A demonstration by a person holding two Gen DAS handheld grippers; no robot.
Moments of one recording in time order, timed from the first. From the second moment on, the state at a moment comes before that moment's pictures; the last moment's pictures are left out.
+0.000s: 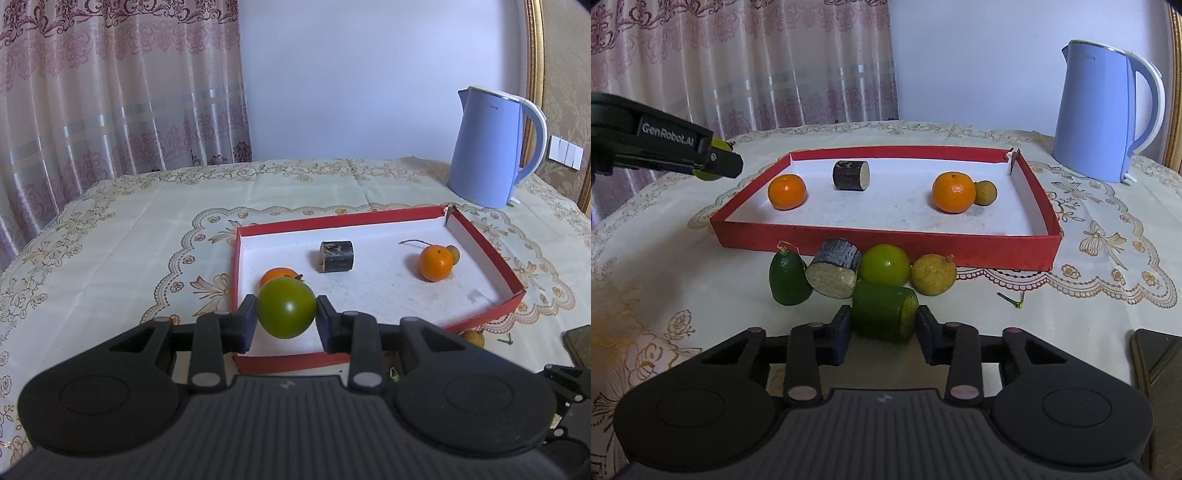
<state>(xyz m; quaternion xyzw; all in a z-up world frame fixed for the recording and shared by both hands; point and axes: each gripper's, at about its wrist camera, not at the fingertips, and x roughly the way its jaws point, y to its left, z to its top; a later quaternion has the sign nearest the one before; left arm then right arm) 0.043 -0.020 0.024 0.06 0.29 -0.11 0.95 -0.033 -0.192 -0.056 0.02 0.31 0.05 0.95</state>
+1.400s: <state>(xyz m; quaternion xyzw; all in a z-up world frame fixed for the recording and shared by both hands) 0.085 -0.112 0.029 0.09 0.31 -0.19 0.93 -0.055 -0.241 -0.035 0.08 0.29 0.05 0.95</state>
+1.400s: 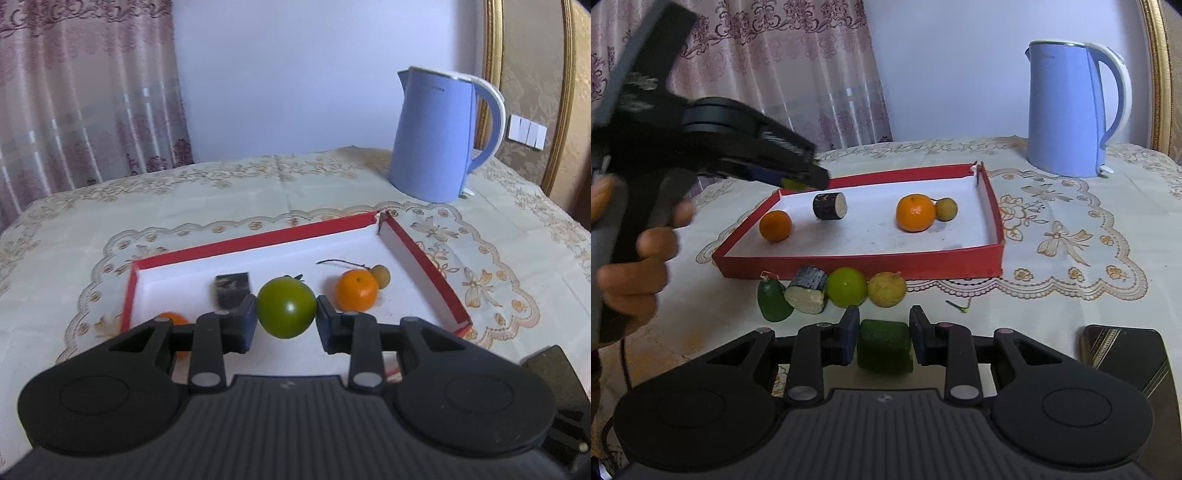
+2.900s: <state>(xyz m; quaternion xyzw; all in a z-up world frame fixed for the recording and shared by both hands) 0.075 -0.063 0.030 0.08 0.28 -0.07 0.95 0.001 -0.246 0.015 0.03 0.24 0.04 0.97</state>
